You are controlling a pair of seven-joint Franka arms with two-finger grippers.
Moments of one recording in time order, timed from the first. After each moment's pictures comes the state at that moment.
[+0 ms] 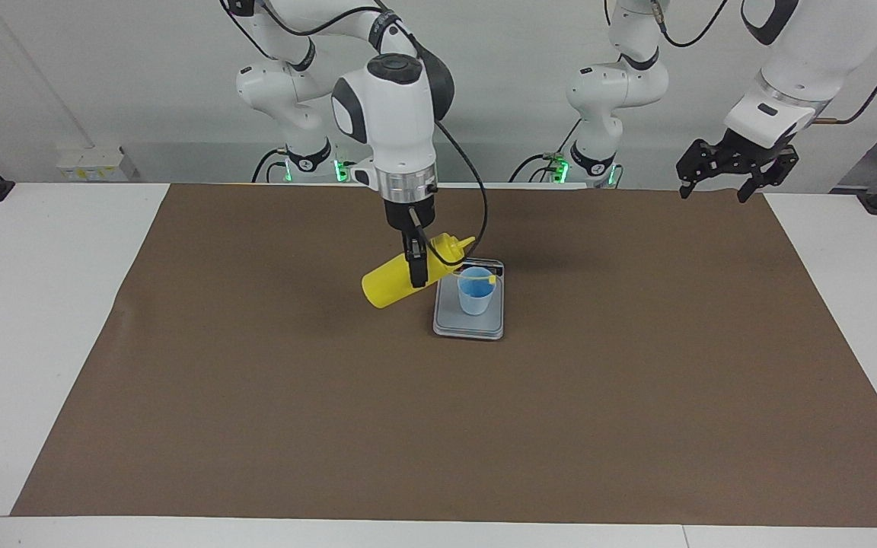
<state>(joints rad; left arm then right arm) 0.09 -0.07 -0.18 -1.60 -0.01 1.50 0.06 0.34 0.18 0.11 -1.68 0.05 2.05 1.98</state>
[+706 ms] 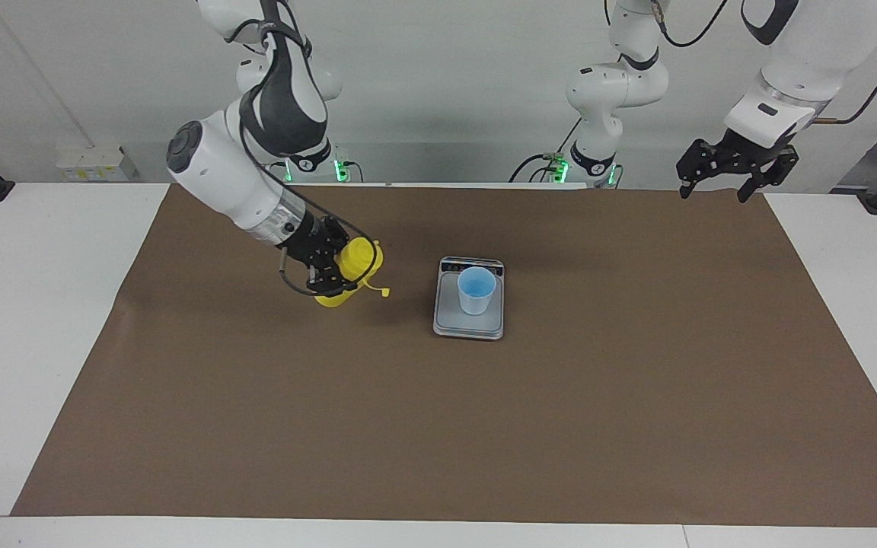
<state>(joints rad) 0.09 -0.07 -0.18 -1.60 -0.01 1.50 0.06 -0.02 0.12 0.11 -1.88 0.59 1.93 1.47</state>
